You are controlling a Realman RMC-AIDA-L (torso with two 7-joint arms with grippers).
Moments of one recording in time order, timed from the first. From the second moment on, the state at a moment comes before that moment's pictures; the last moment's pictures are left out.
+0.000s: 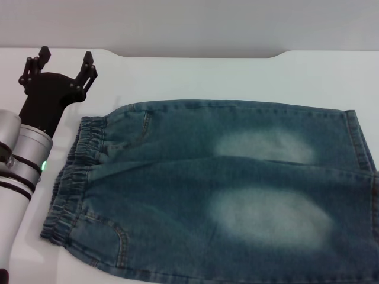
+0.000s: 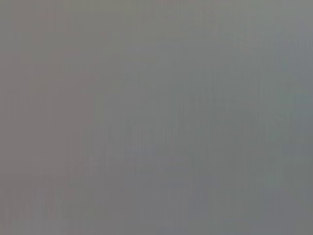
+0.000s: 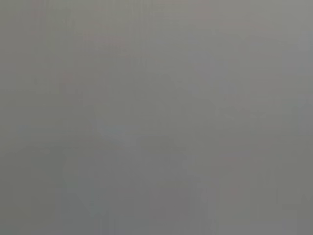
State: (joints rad) left arm -0.42 -2.06 -0.79 -0.40 2.18 1.09 0.07; right arm 0.07 2.08 0.69 0.33 -2.13 -1.58 0.00
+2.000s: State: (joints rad) left arm -0.49 -2.06 -1.68 -1.71 2.85 -1.52 0.22; right arm -0.01 2.07 2.03 1.96 -2.68 1.24 -0.28
